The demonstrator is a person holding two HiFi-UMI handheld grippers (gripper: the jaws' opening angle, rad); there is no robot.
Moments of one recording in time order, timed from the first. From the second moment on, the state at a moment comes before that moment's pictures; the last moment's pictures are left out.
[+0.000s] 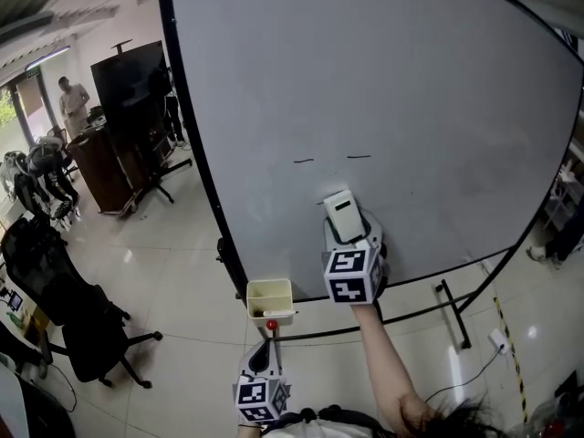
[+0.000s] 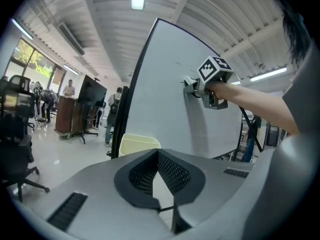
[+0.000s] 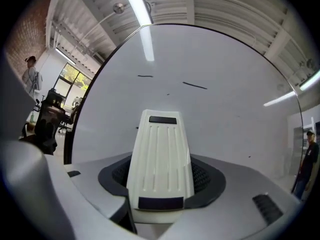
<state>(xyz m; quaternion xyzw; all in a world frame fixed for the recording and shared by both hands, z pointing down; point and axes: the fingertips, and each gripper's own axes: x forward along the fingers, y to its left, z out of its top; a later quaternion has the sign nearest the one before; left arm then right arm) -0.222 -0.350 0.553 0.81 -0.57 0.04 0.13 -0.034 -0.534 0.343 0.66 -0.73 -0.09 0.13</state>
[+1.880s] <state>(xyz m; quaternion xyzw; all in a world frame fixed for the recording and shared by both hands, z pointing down) -0.155 -0.314 0.585 0.84 -0.52 0.06 0.16 -0.024 -0.391 0.517 0.56 -0.80 0.10 0.20</state>
